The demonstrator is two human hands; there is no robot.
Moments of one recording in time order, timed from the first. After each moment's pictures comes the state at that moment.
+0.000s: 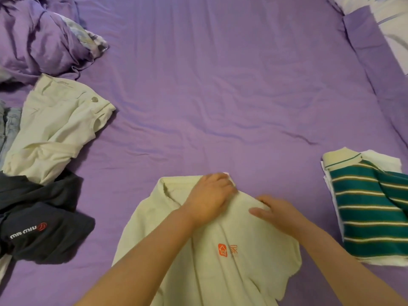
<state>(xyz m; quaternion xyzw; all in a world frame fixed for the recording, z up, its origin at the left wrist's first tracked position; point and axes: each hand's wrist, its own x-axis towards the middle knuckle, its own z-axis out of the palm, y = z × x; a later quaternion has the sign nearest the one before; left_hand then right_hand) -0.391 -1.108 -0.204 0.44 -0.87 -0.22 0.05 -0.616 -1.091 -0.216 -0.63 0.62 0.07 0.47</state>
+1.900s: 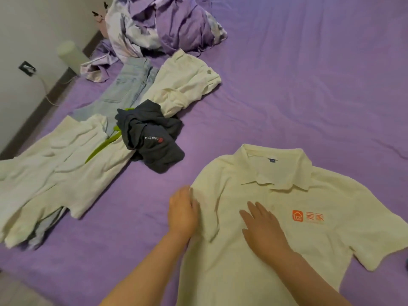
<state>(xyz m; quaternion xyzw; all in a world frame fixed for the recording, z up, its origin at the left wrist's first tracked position) -0.268 -0.869 -0.198 0.89 -0.38 -0.21 0.16 -0.477 -0.933 -0.206 -0.85 0.40 0.18 0.27</state>
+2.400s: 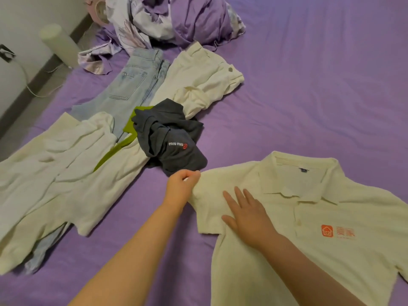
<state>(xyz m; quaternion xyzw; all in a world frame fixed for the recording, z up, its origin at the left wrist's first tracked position) -0.141 -0.914 -0.180 0.81 -0.19 -0.38 0.41 -0.339 -0.943 -0.213 -0.86 0.39 0.21 0.26</state>
